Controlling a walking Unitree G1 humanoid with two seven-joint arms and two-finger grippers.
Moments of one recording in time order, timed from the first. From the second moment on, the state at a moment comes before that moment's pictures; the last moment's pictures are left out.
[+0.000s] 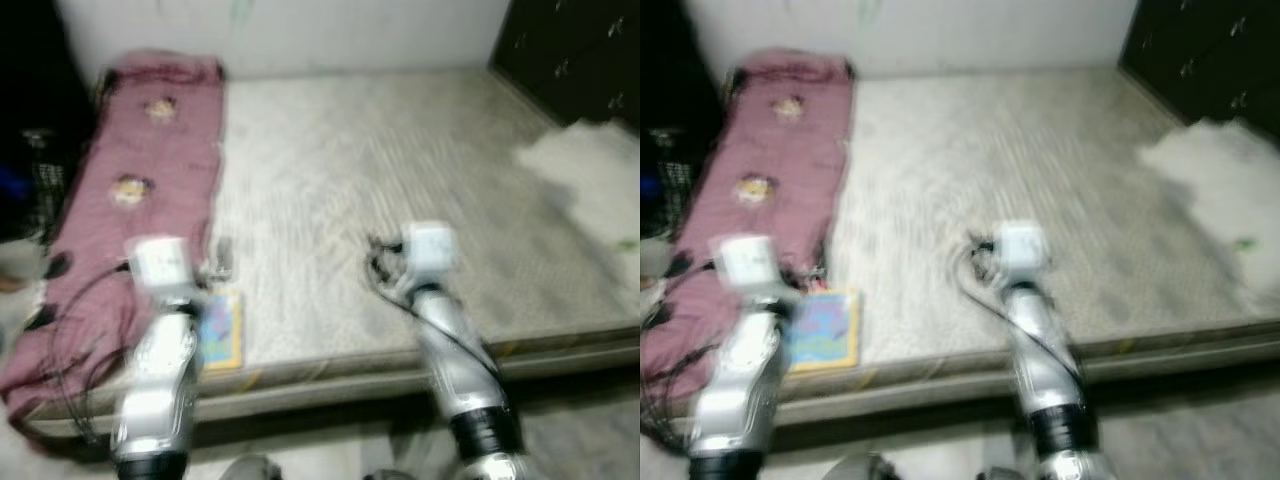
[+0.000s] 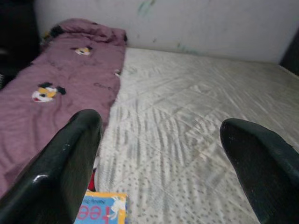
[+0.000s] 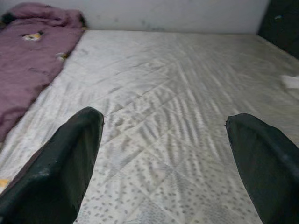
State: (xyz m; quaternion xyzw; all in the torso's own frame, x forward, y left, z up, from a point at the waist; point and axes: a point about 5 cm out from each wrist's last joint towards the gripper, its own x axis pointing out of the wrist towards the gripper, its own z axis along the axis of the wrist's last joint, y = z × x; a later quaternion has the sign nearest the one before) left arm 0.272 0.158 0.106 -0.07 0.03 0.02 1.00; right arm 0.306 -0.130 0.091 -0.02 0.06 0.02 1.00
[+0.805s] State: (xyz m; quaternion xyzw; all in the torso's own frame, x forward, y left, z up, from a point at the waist) left arm 0.275 0.176 0.109 -0.05 0.03 0.05 1.00; right arm 0.310 -0.113 0.100 -0.02 0.05 0.05 1.00
